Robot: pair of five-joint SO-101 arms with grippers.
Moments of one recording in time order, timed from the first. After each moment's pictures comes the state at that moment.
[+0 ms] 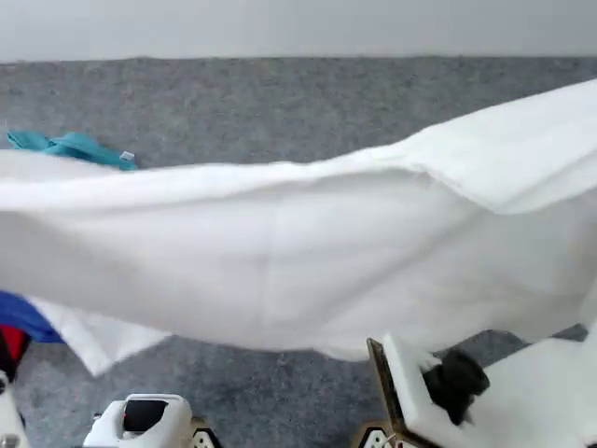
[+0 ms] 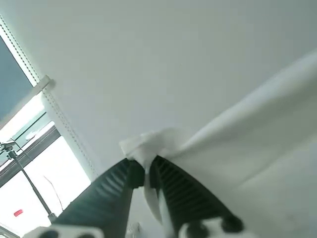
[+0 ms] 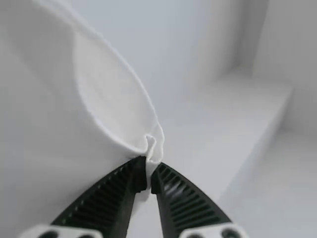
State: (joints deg) left arm -3.5 -32.9 -75.6 99.7 -33.6; right arm 14.2 -50.7 -25.5 33.5 73.4
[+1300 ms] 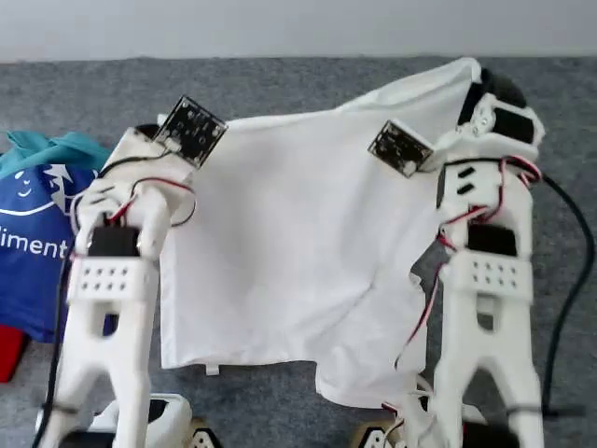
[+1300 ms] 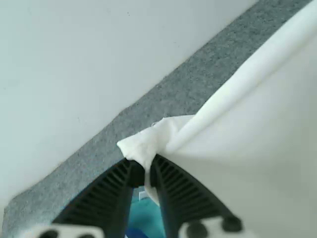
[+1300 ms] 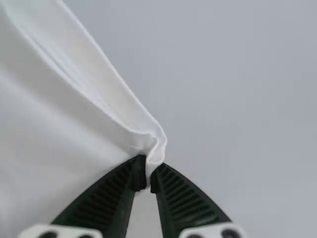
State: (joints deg) left arm -3.3 -25.2 35.8 29.1 -33.5; right arm 6.7 -22.6 35.7 -8.4 73.4
